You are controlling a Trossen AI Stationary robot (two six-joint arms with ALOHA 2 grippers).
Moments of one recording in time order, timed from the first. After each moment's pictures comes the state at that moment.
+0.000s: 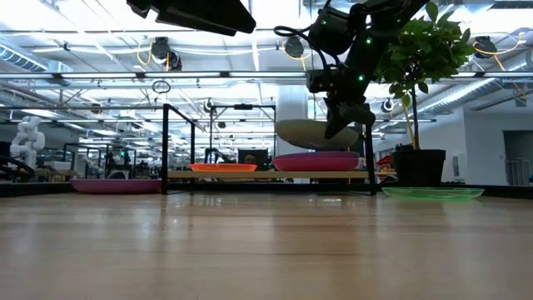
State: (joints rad) left arm -0.64 1.80 1.14 -0.06 -1.13 -0.29; right arm -0.30 1.55 1.05 -0.51 0.44 -0.56
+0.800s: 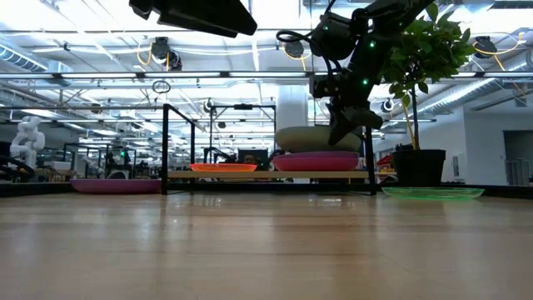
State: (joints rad) left arm -0.64 1.80 1.14 -0.06 -1.12 -0.29; right arm -0.30 1.55 1.02 -0.52 0.39 -0.58
